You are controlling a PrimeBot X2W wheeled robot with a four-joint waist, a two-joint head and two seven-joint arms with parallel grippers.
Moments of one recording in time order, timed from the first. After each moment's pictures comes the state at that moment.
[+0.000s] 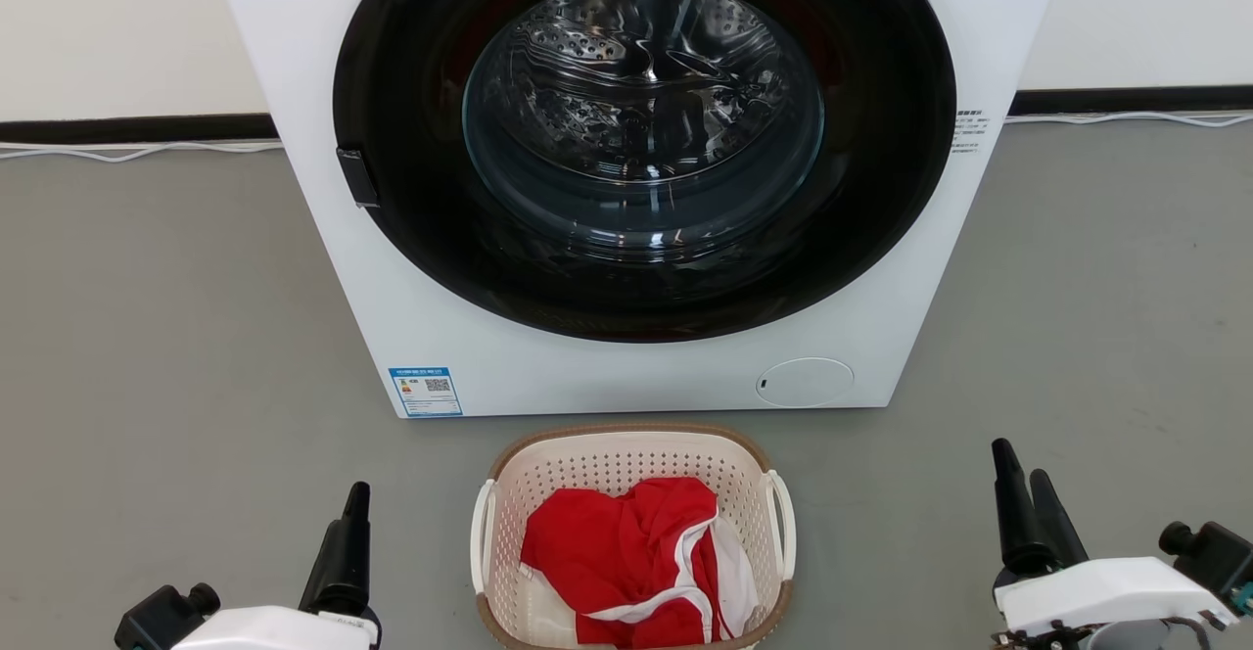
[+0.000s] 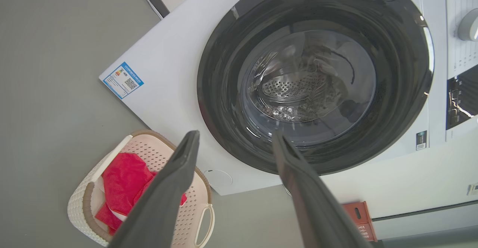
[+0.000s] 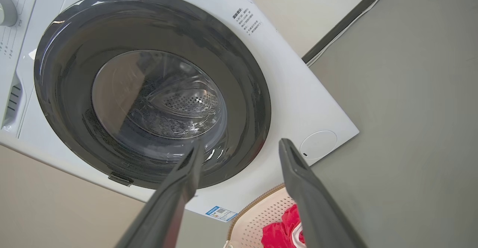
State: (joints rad) left arm 0.00 0.03 0.04 0.32 -1.08 -0.12 -0.05; right arm -0.02 -0.04 -0.10 0.28 0.81 0.12 -0.04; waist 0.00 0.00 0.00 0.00
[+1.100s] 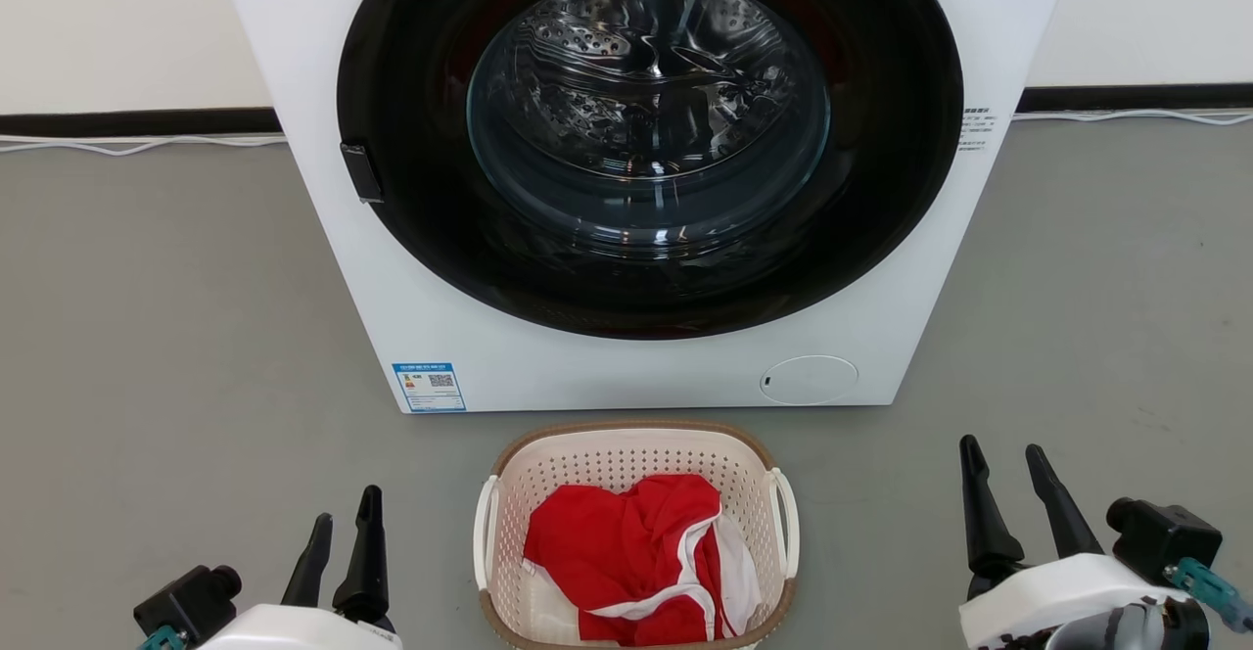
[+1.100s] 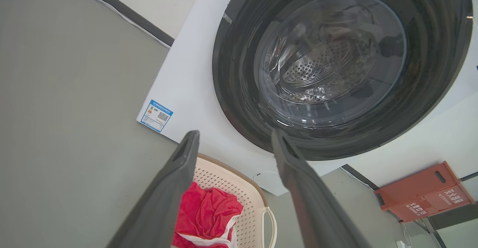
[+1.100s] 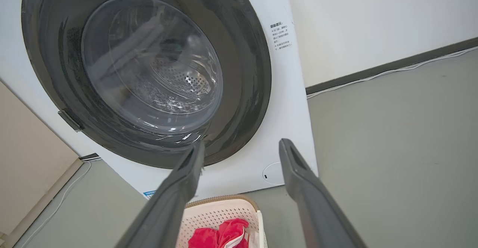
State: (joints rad) left arm -0.01 0.03 0.04 0.35 -0.71 -0.12 -0.14; right arm -0.04 -0.04 -0.09 0.31 0.35 0.12 -0.14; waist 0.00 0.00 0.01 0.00
